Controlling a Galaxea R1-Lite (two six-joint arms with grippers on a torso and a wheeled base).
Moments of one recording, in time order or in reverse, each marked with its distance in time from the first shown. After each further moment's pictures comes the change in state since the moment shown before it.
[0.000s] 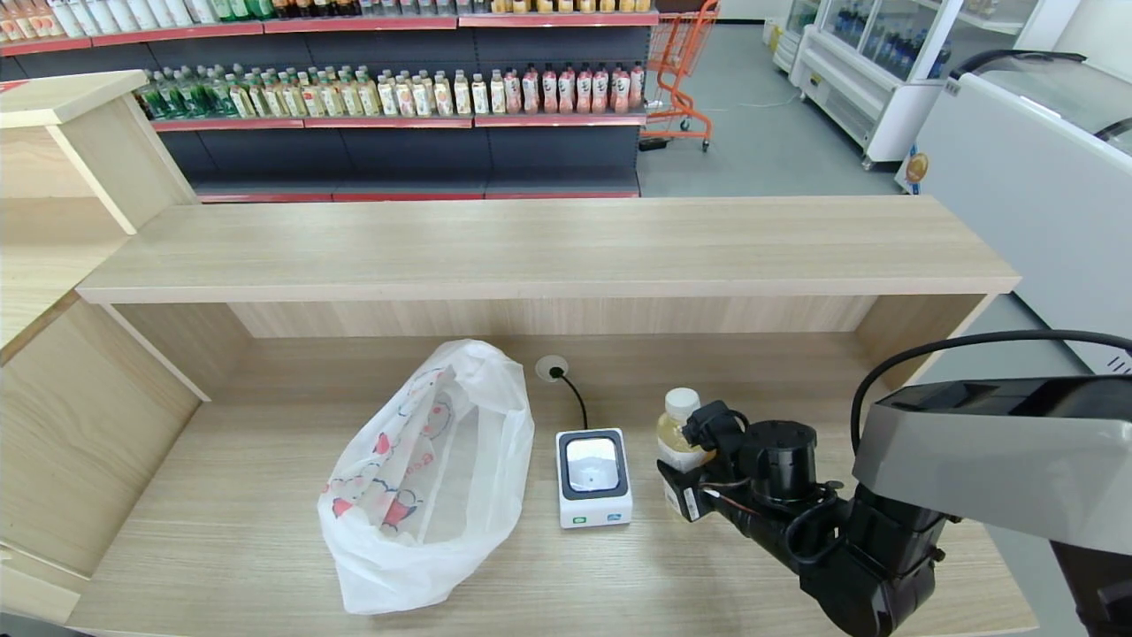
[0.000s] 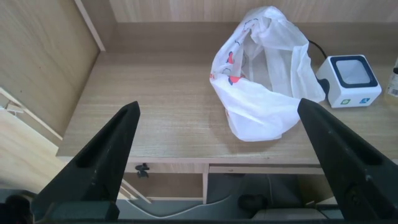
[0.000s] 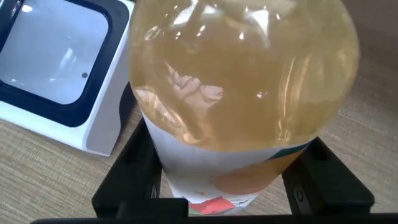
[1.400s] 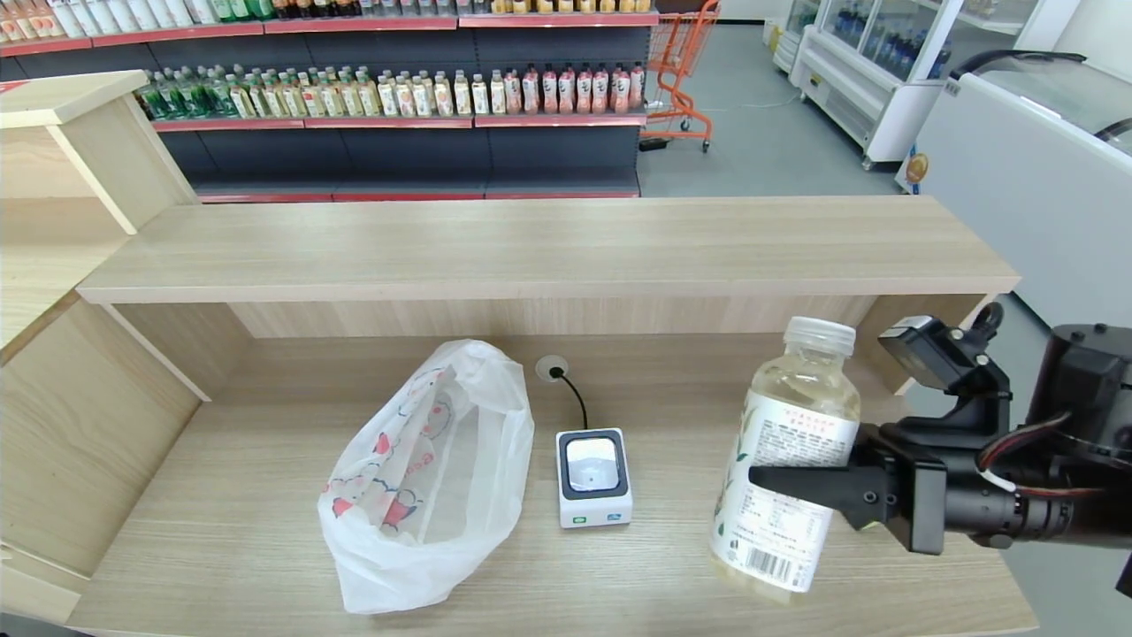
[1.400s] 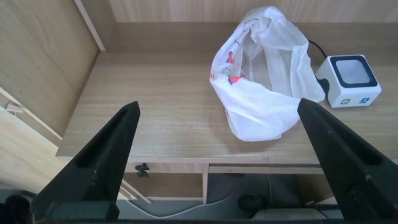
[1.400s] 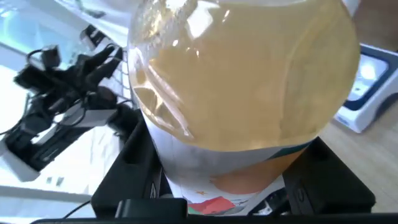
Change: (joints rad) left arm 0.000 0.000 0.000 0.000 0.000 0.000; right arm -0.155 -0.816 0.221 0.439 1.076 0.477
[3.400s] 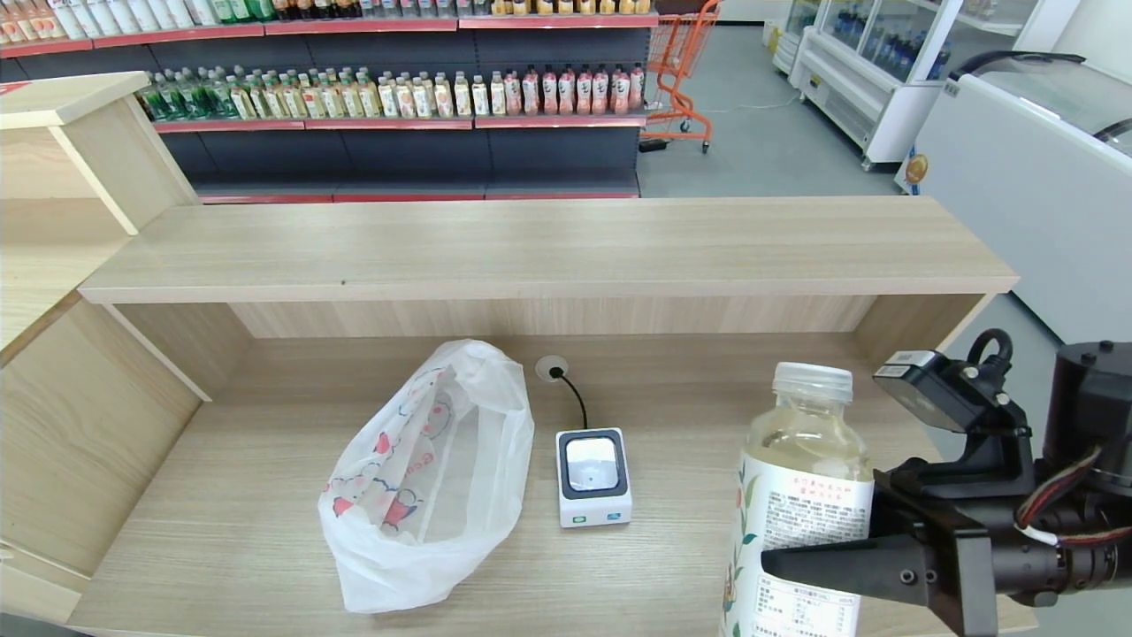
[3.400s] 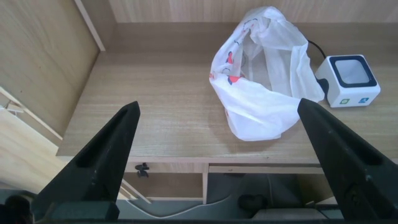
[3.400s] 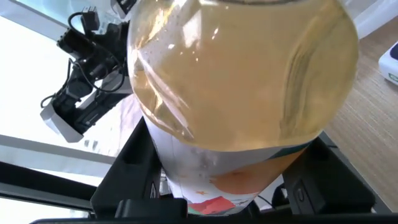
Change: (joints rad) left arm 0.001 0.000 0.000 0.000 0.000 0.000; right arm 0.096 -0.089 0.002 0.184 0.016 -0.024
